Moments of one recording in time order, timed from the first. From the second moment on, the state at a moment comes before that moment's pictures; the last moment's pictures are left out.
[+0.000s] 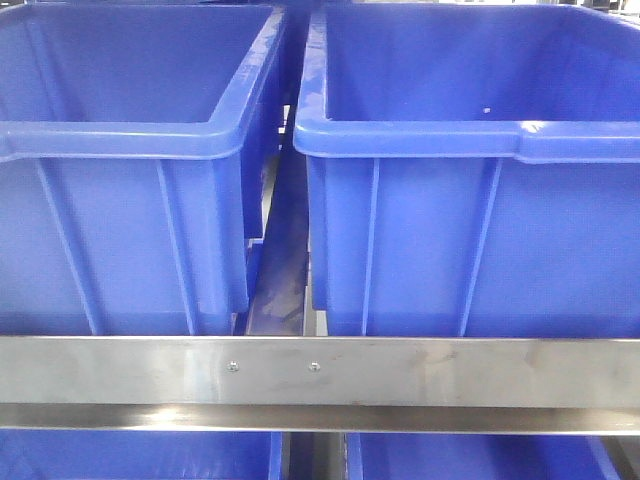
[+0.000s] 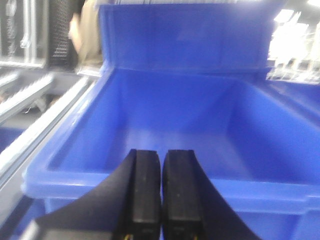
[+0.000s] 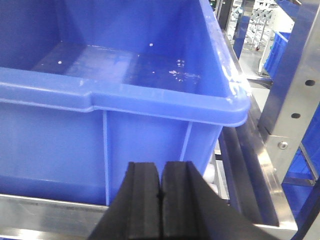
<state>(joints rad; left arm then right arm) -0.11 0.04 0.01 0.03 -0.13 -0.11 0.03 -0.01 0.03 -0.02 0.12 -0.02</state>
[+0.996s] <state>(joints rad) -0.11 0.00 0.01 -0.06 0.01 -0.01 0.03 -0.01 0.03 -0.02 0.12 -0.02</state>
